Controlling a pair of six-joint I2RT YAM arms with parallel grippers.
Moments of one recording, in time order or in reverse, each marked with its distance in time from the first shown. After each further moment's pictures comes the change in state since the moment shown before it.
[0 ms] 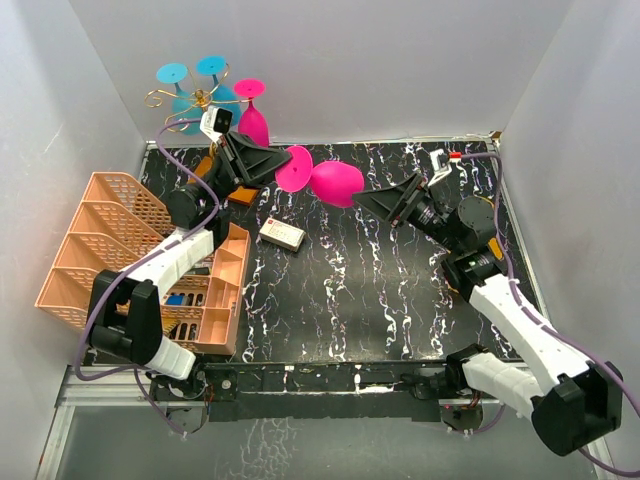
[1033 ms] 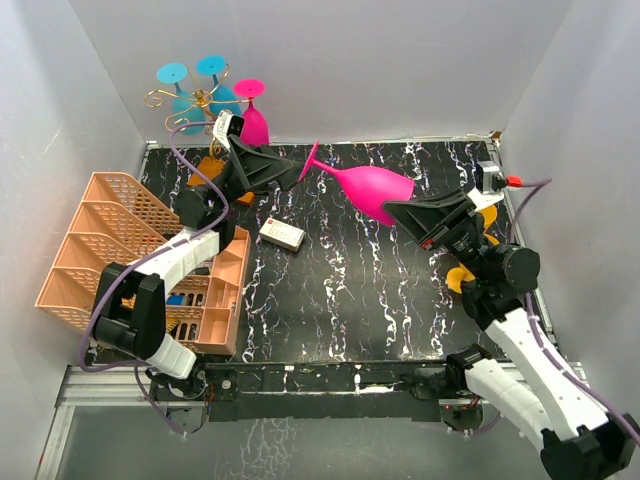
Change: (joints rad) left arm -0.027 0.035 -0.036 0.026 0.043 0.060; right arm 0.000 -0.189 -0.107 0.497 -0.042 0.168
